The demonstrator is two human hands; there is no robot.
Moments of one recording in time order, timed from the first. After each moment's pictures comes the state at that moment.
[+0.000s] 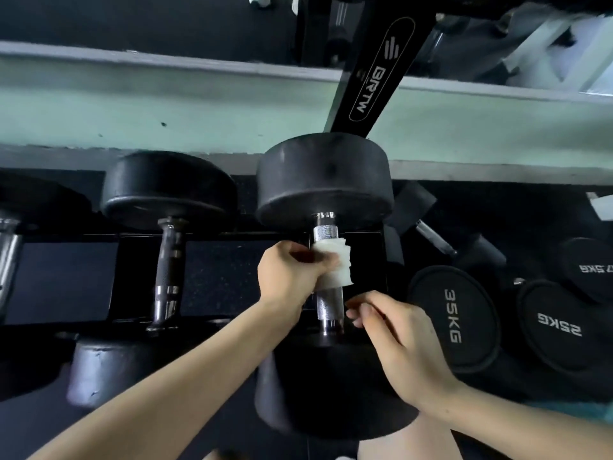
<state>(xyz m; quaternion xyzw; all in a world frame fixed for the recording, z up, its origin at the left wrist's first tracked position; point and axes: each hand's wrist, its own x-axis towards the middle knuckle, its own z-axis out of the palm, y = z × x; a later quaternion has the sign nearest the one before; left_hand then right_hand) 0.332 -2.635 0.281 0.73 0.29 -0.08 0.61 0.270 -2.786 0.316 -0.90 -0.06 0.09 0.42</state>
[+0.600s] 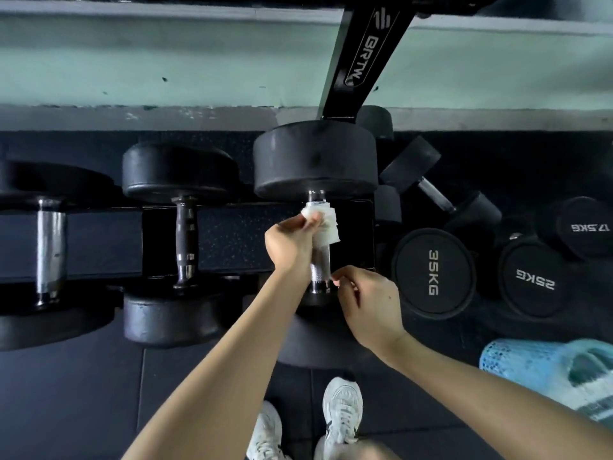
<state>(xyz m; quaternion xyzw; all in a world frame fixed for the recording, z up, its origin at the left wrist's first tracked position) 0.341 -2.661 0.310 0.61 0.44 -0.06 0.66 0.270 -2.782 0.320 -0.93 -0.06 0.06 0.36</state>
